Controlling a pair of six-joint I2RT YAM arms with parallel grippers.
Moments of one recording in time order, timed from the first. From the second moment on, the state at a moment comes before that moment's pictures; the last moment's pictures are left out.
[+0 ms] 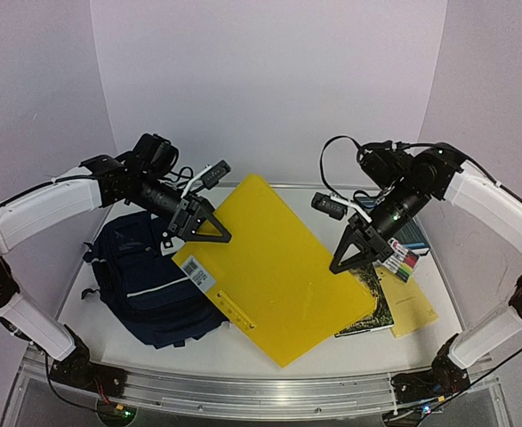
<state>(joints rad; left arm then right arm) -0.68 1.48 1.36 -0.66 0.99 0.08 0.69 1.46 1.54 -1.32 -0.75 -0.45</state>
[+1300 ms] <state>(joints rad) -0.56 1.27 0.97 0.44 0.87 -0.75 0.35 1.47 1.47 -0.92 -0.98 -0.14</state>
